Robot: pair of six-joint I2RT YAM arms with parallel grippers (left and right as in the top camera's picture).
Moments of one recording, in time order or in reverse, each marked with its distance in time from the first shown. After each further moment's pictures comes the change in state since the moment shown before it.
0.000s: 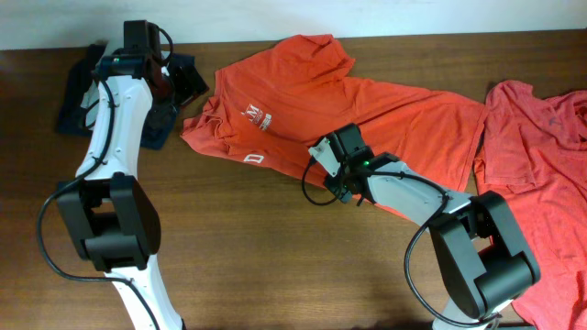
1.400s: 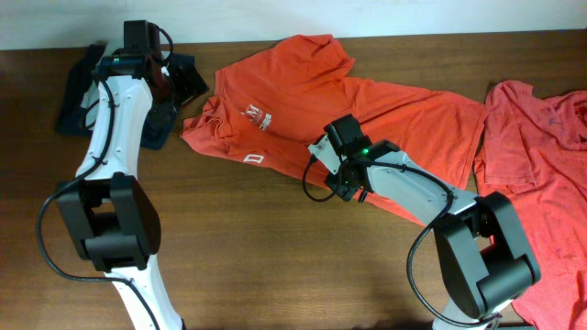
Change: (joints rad) left arm 0.000 0.000 0.000 0.000 0.000 0.000; right arm -0.001 0.000 0.108 -0.216 -0.016 0.003
